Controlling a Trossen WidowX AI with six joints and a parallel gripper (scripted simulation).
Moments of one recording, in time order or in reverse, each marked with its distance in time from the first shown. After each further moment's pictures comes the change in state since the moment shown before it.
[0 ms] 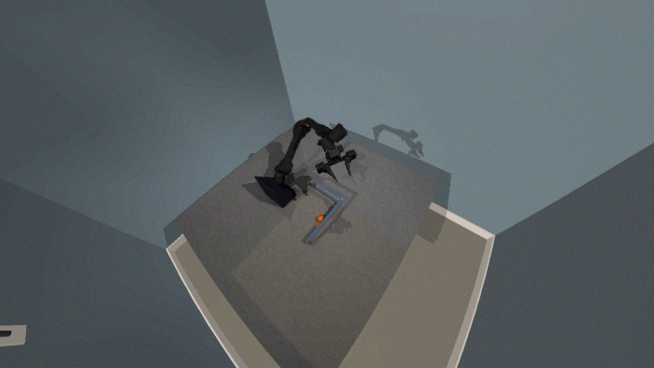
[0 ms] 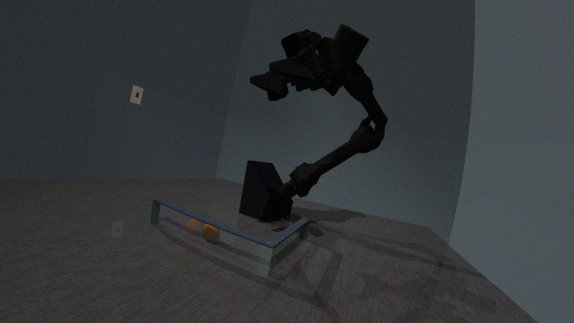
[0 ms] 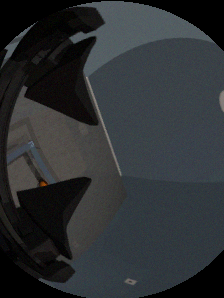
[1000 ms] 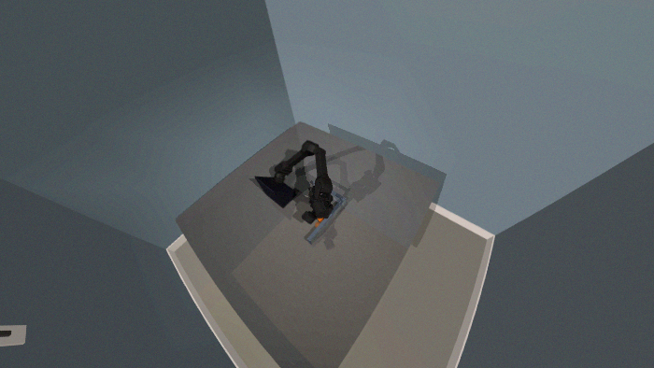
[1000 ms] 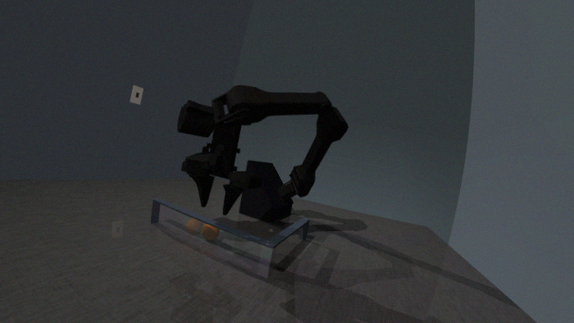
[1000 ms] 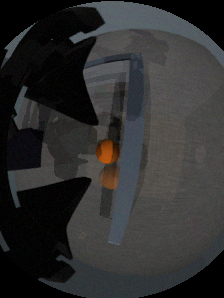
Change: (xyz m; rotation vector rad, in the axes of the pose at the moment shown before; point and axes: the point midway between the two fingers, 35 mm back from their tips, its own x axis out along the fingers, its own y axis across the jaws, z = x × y) arm 0.101 -0.167 -0.206 -0.570 1.182 0.212
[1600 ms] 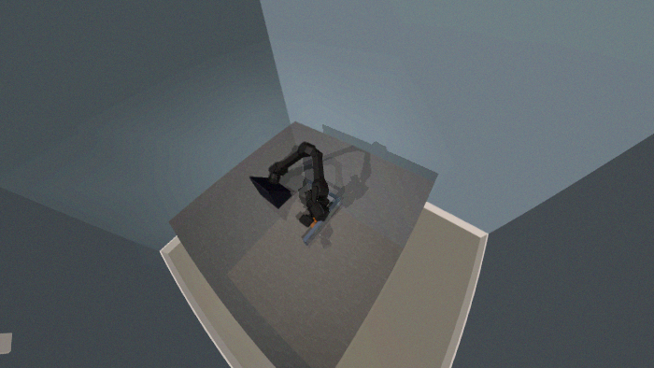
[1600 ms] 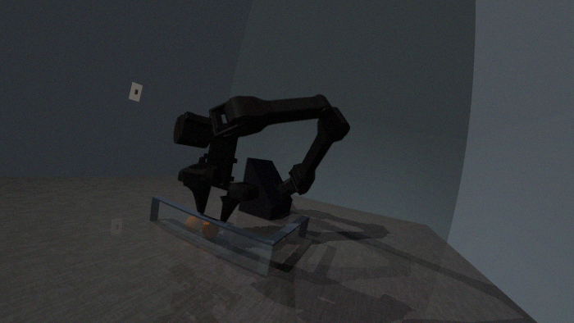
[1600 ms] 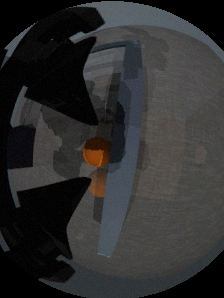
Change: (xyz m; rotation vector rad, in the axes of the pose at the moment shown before) arm 0.028 0.002 0.004 -0.018 -0.005 -0.001
